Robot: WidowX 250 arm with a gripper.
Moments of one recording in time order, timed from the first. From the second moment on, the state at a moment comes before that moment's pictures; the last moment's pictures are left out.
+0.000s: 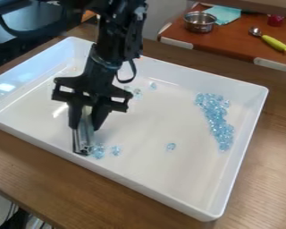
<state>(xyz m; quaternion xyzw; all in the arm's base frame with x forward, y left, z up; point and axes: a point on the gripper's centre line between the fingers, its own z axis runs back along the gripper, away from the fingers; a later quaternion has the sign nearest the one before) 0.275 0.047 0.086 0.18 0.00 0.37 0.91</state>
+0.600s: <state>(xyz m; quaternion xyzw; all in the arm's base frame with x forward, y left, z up) 0.271 0.023 0.081 0.17 0.03 0.37 0.91</state>
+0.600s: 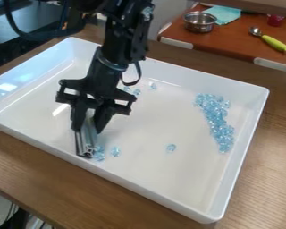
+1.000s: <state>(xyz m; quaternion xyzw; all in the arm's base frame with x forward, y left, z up) 0.283 0.000 0.079 0.15 0.05 0.39 0.91</state>
